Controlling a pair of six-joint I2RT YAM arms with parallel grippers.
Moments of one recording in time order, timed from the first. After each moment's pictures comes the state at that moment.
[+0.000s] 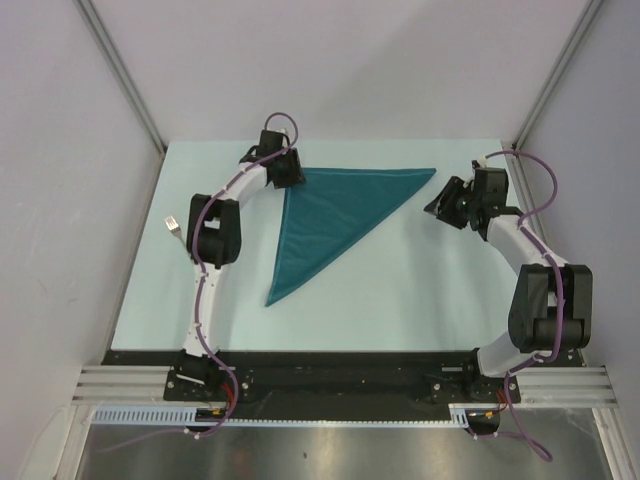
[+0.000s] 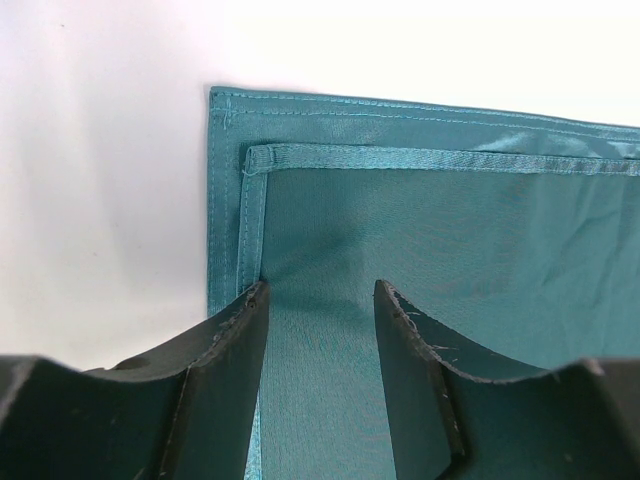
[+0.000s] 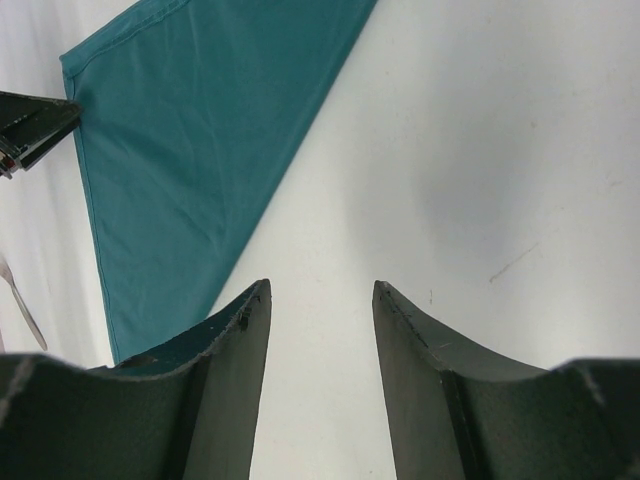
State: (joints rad) left arm -0.24 2.49 2.09 -0.41 0.14 -0.41; right arm -0.01 1.54 1.04 -0.19 -0.29 0.52
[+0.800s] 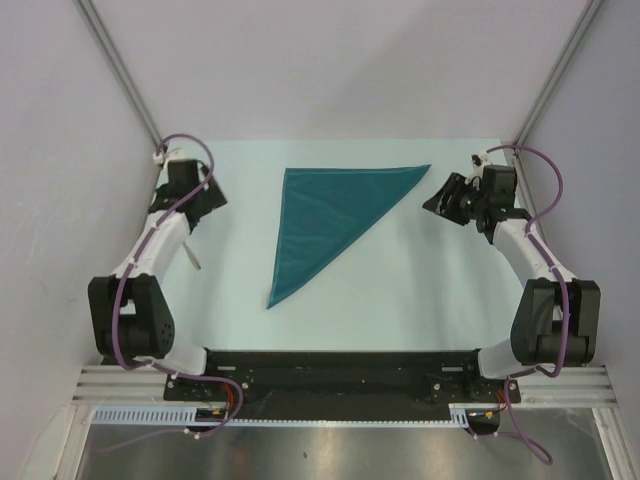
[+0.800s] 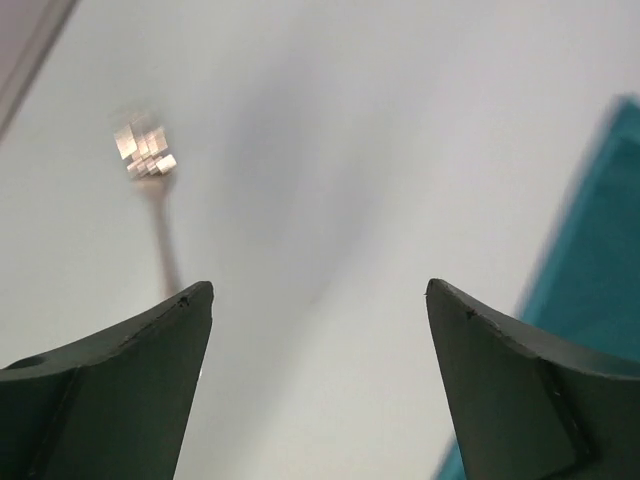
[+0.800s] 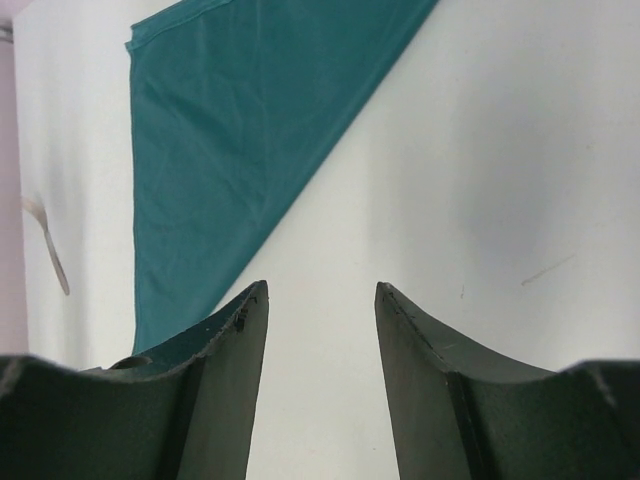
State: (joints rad) left arm -0.03 1.52 1.20 -0.34 -0.26 -0.39; right arm -0.02 1.46 1.03 -0.20 -0.41 0.44
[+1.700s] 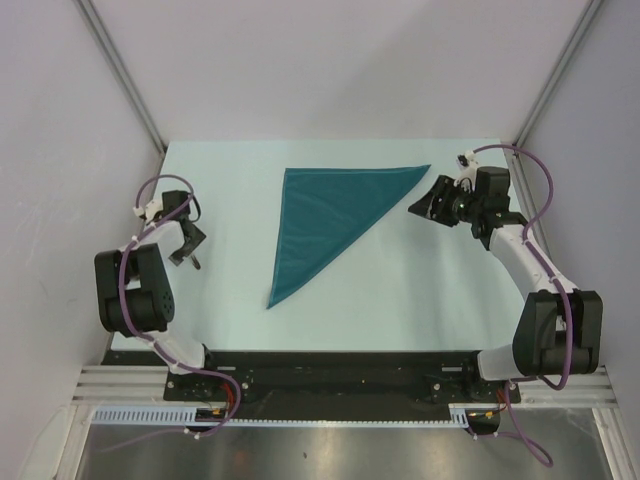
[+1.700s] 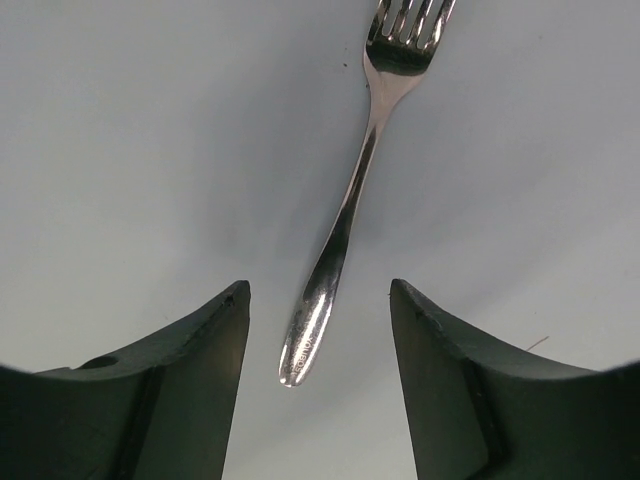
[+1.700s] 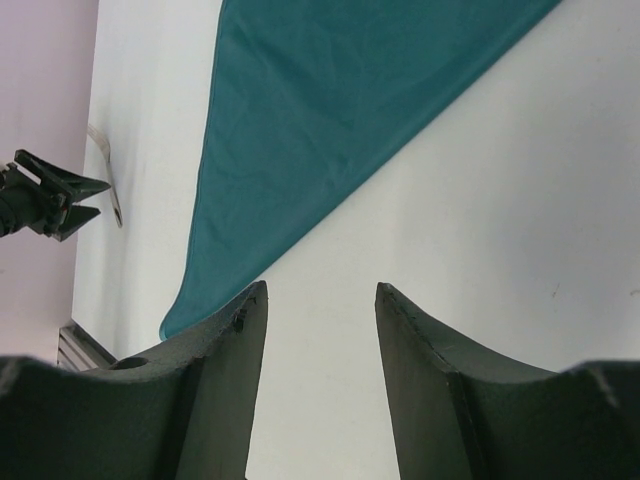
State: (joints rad) left arm 0.18 1.66 0.96 -0.35 -0.38 -0.66; right arm 0.03 1.40 1.00 -0.18 -0.56 0.43
